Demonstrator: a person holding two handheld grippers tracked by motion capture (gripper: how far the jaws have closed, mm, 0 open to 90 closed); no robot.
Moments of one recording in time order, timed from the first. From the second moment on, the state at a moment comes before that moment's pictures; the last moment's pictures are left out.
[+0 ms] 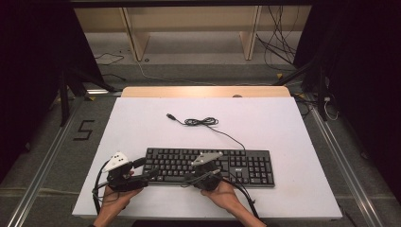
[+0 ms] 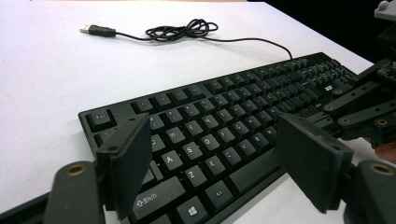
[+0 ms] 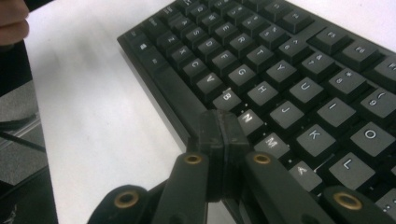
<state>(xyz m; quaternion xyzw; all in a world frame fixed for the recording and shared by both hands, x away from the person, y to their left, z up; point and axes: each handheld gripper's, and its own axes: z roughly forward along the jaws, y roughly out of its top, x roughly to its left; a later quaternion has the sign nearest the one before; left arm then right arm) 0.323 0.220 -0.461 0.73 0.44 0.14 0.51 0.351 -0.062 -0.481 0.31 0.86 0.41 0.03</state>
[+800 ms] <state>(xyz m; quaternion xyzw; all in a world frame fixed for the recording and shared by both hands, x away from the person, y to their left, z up) 0.329 0.222 -0.464 0.72 0.46 0.14 0.50 0.353 -0.072 -0.471 0.32 0.84 0.44 0.02</state>
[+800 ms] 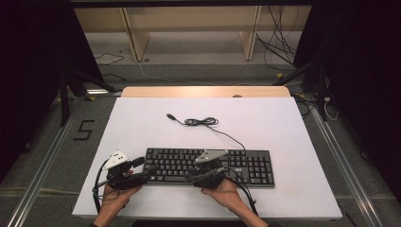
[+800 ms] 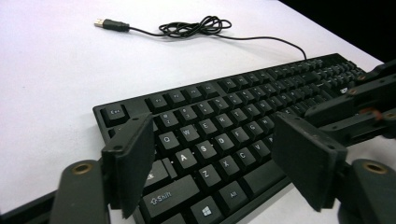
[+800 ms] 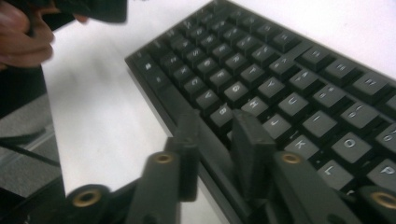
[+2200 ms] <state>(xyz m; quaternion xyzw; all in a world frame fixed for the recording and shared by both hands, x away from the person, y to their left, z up) 0.356 0.207 -0.480 0.77 0.47 0.12 0.42 0.346 -0.098 -0.452 0.33 0.81 0.48 0.04</state>
